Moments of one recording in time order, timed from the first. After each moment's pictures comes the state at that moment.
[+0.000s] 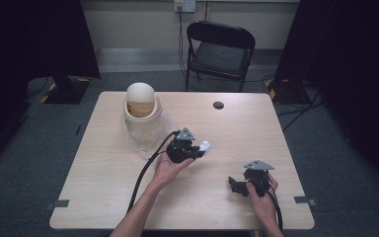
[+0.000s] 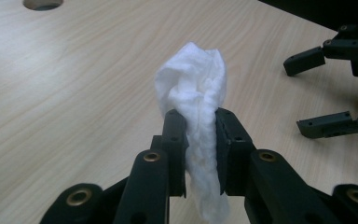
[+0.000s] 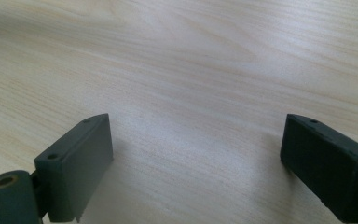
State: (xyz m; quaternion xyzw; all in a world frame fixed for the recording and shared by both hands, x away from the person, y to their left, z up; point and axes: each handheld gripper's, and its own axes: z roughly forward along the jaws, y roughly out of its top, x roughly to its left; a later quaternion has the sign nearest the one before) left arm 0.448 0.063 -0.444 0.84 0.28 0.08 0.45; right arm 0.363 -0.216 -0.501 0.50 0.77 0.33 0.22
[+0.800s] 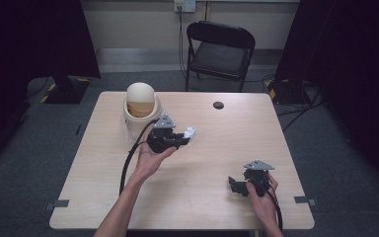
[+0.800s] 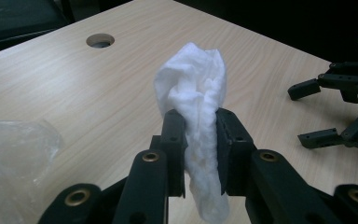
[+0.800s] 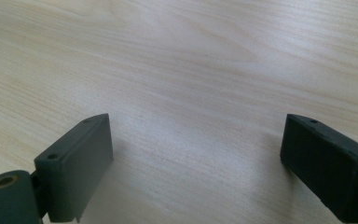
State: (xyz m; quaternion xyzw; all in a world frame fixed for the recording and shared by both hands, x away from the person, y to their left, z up) left arm 0.450 0.113 -0.401 0.82 0.28 0.11 0.48; right arm 0.363 -0.216 -0.501 0.50 0.77 0.33 0.22
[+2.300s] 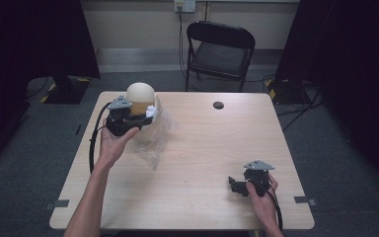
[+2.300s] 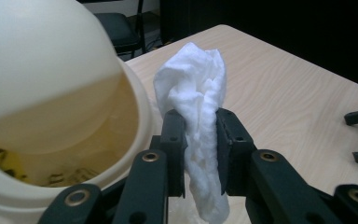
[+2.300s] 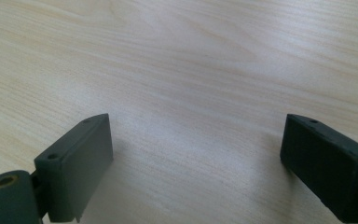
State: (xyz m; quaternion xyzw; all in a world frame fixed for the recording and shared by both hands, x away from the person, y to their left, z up) left arm 0.463 0.217 -0.351 0.78 0.34 0.18 0.48; right arm 0.363 -0.216 -0.501 0.50 0.77 0.33 0.22
